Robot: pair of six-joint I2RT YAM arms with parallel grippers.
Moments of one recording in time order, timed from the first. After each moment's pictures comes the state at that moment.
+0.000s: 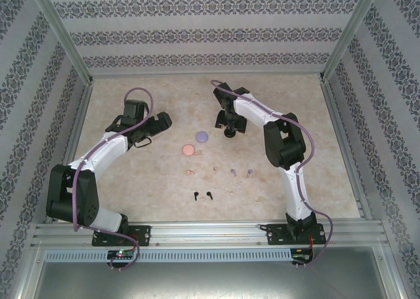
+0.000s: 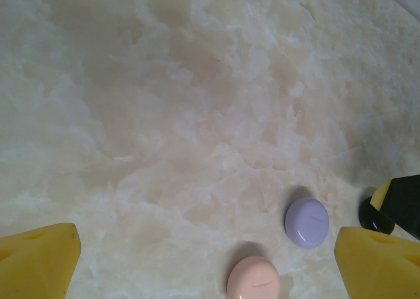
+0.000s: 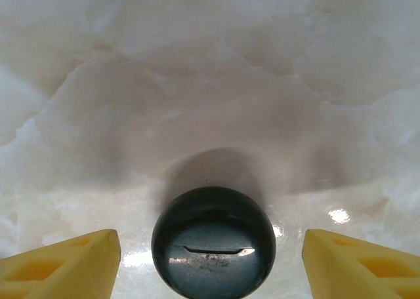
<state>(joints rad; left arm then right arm) -0.16 1.46 0.96 -0.32 0.14 -0.63 0.47 2.26 1.86 -1.01 0.08 0.74</state>
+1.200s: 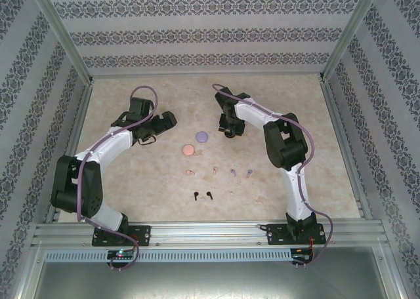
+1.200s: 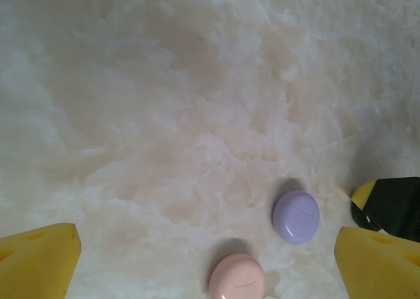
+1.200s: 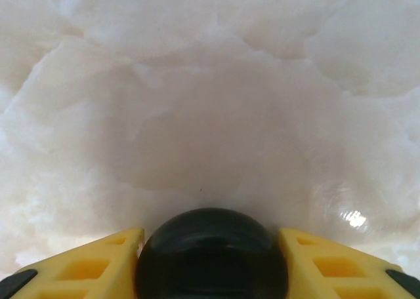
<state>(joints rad) -0.19 1.55 1.02 -0.34 0.19 -0.67 0.47 2.22 1.73 -0.88 0.05 0.76</state>
